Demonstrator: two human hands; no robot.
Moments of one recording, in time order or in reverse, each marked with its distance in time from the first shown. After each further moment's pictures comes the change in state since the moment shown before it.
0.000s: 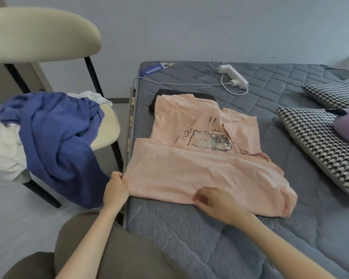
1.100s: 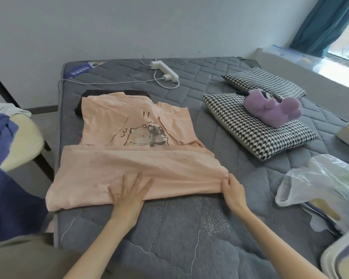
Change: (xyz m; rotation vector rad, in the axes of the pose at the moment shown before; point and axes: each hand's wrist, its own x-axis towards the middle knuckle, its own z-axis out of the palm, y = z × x) left_hand -0.097 0.077 0.123 0.703 -0.384 0.766; right_hand -0.142 0.120 -0.026 0.390 0.674 0.913
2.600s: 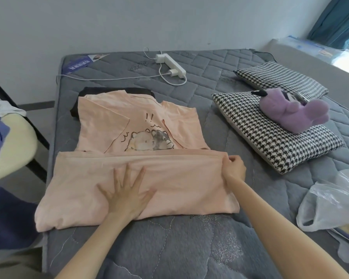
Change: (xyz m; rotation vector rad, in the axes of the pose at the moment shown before) left_hand 0.065 -0.016 -0.015 -0.121 -0.020 -0.220; right_hand 0.117 -0.044 0.043 0.115 0.128 0.364
